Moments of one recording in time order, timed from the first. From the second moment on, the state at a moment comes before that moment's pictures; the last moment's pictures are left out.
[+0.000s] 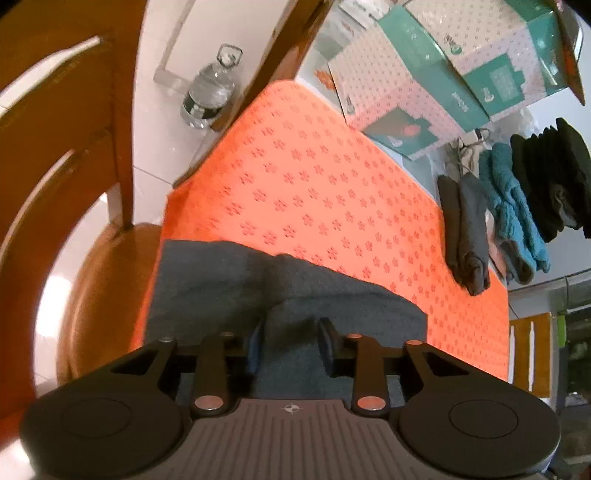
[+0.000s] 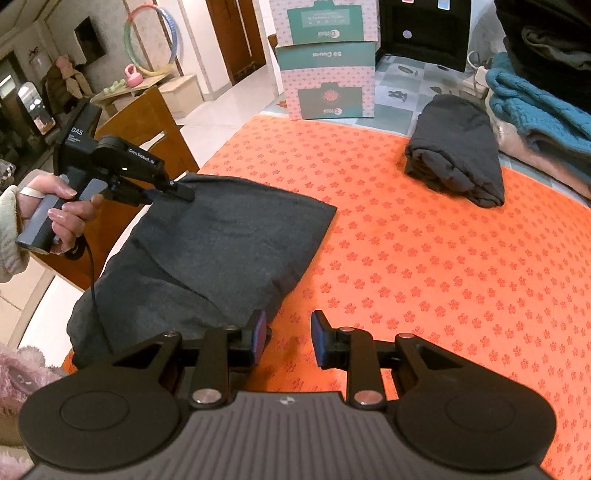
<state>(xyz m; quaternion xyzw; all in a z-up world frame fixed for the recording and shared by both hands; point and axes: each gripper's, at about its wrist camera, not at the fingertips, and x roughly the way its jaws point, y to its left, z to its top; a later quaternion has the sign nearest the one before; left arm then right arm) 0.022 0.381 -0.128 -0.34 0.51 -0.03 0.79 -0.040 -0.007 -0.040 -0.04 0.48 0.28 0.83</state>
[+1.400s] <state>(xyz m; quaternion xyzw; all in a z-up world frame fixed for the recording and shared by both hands) -0.197 0.398 -0.136 -0.38 0.56 0.08 0.74 -0.169 0.059 -0.085 -0.35 0.41 0.56 0.62</state>
